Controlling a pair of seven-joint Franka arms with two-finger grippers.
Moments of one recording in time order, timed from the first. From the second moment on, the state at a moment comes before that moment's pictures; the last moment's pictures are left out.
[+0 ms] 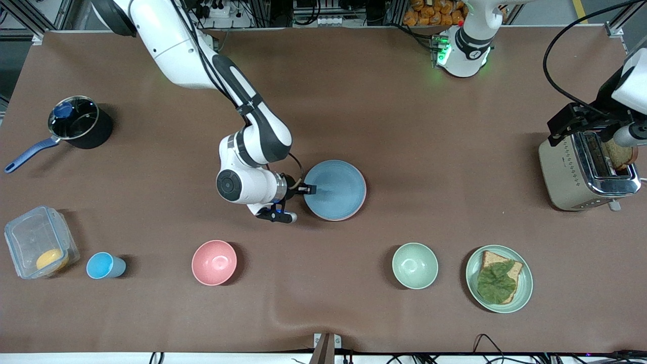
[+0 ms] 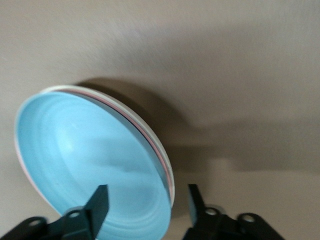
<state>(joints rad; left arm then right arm) 0.03 0.05 -0.17 -1.45 0.08 1.59 -0.20 0.53 0.74 0.03 -1.52 0.61 2.18 0.36</state>
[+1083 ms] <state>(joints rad) 0.03 0.05 -0.17 -1.45 0.08 1.57 -0.20 0.13 0.55 -0.01 -1.46 0.27 1.70 0.24</state>
